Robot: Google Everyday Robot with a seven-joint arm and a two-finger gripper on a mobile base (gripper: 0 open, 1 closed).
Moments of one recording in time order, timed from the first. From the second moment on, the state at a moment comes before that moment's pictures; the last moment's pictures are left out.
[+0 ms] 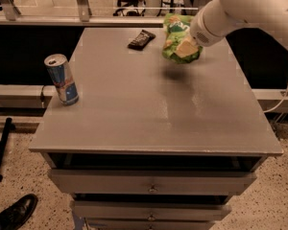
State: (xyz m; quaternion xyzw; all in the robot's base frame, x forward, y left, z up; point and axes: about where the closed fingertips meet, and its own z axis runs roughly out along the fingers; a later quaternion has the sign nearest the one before) arm 0.696 -0.149 0.926 -0.46 0.80 -0.06 0.38
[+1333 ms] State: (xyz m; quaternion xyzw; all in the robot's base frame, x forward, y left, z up) arm 0.820 -0.116 0.895 -0.54 0.74 -0.02 0.40
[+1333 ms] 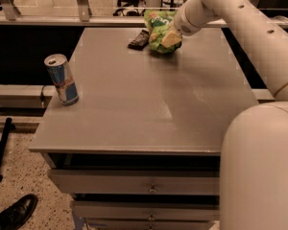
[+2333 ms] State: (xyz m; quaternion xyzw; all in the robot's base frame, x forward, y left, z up) arm 0.854 -0.112 0.886 -0.56 0.73 -0.06 0.39
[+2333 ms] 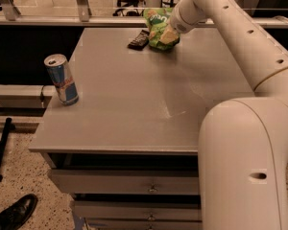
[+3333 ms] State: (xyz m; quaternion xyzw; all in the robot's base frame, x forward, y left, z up) arm 0.818 -0.108 0.917 -0.59 0.70 -0.05 0.39
